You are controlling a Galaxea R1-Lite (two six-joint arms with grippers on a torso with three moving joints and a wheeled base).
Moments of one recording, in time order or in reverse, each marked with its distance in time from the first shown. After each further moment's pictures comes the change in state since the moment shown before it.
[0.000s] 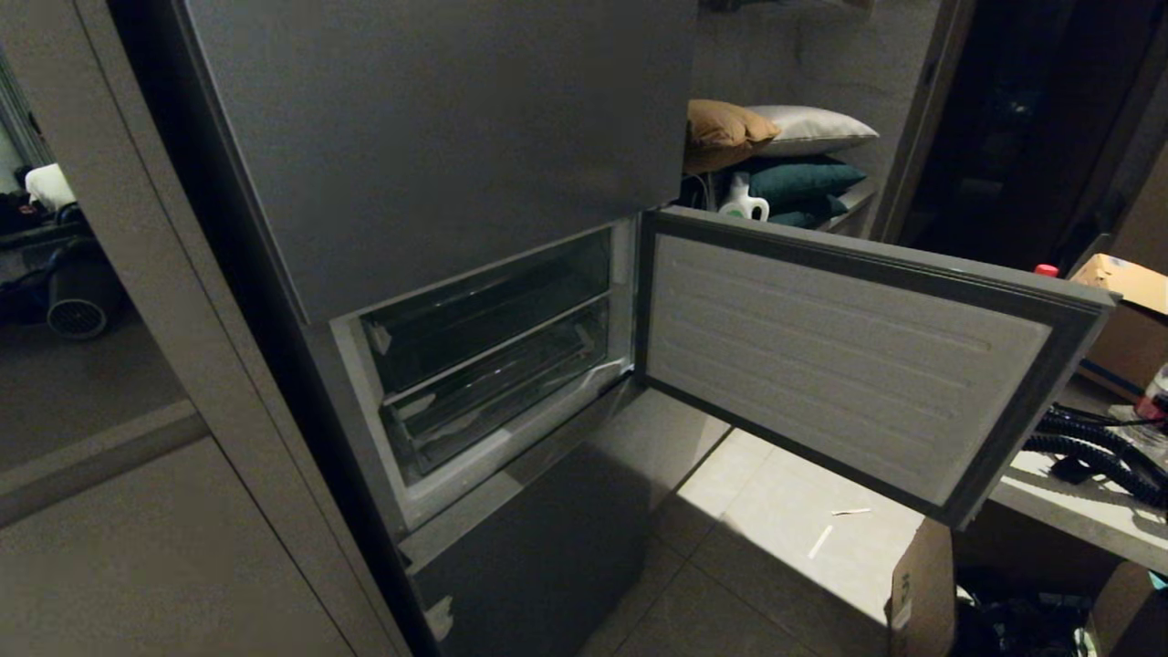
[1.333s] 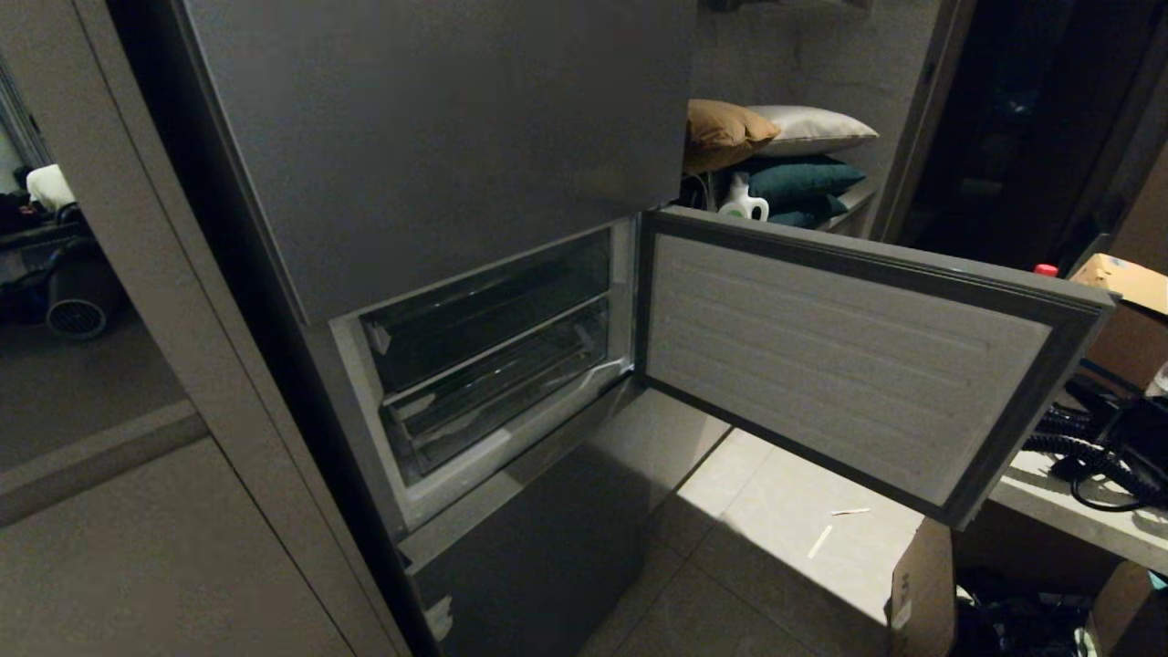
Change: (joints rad) left arm 0.000 0.000 0.000 -0.001 -0.001 0.001; right arm 0.205 0.077 -0.057 -0.039 -0.125 0.056
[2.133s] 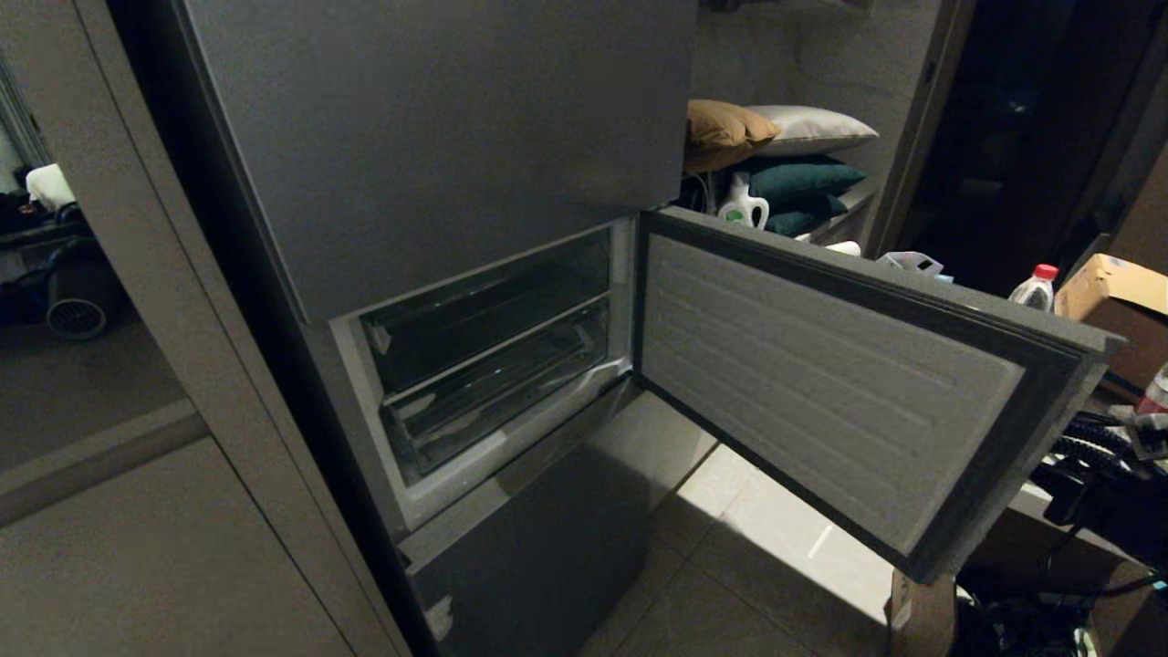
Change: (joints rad) left arm 0.000 0.000 0.000 -0.001 -0.001 0.006; right arm 0.066 -0.089 0.475 -0.109 0.095 -0.011
